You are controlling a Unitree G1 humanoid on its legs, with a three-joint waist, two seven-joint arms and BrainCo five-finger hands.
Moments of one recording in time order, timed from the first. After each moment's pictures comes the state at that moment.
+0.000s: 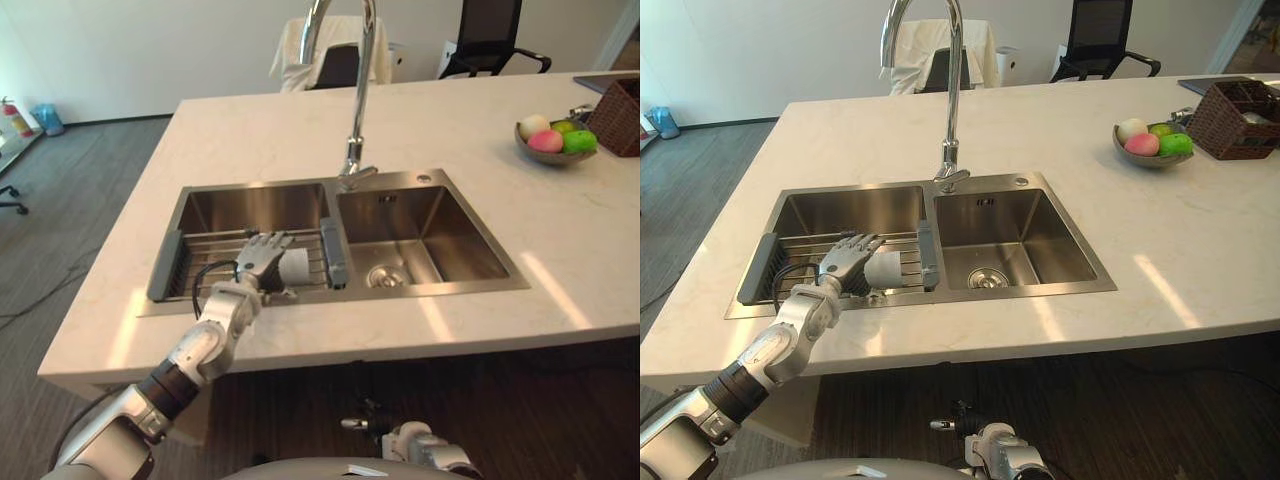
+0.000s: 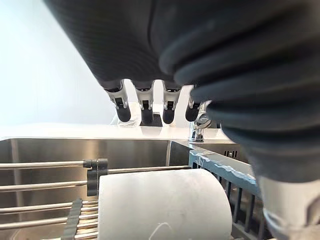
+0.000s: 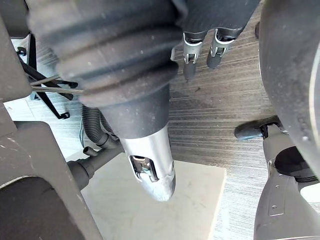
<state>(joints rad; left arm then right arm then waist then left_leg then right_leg) -0.36 0.41 -0.63 0.07 0.89 0.34 -0.09 0.03 -0.16 0.23 0.80 0.27 0.24 0.21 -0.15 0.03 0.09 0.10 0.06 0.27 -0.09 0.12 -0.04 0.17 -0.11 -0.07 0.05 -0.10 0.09</state>
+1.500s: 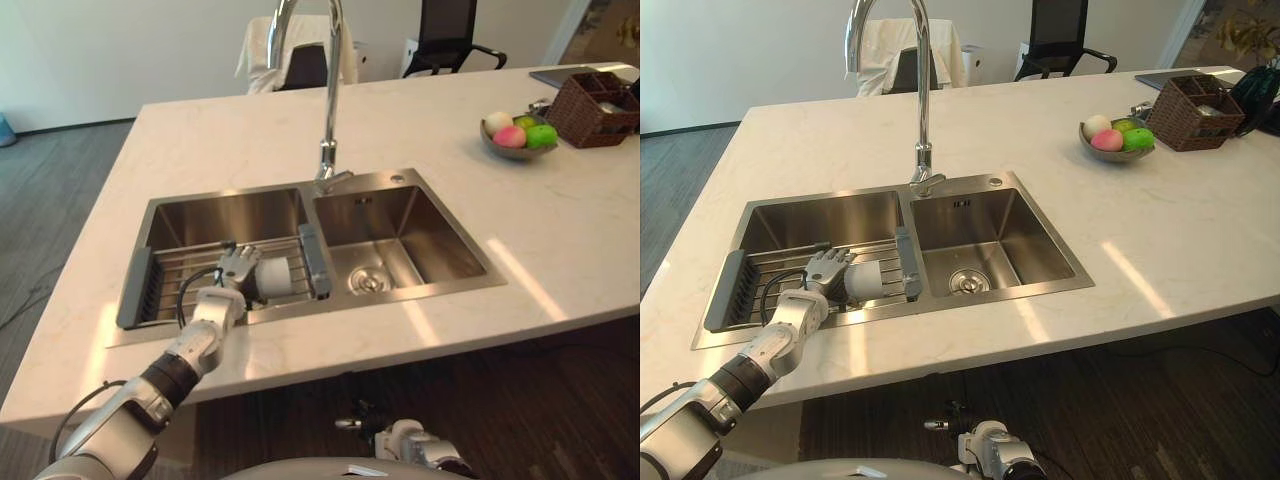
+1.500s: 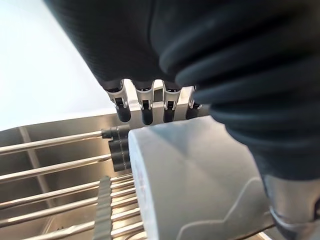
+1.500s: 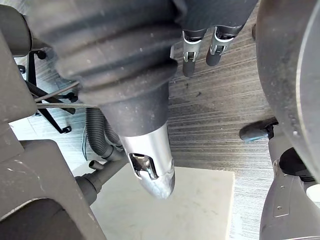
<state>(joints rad) -0.41 0.40 -0.64 0.38 0.97 0.38 -0.07 -0.01 -0.12 0.21 0.88 0.23 0.23 0.21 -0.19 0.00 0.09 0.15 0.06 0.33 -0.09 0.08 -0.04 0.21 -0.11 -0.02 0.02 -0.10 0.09</state>
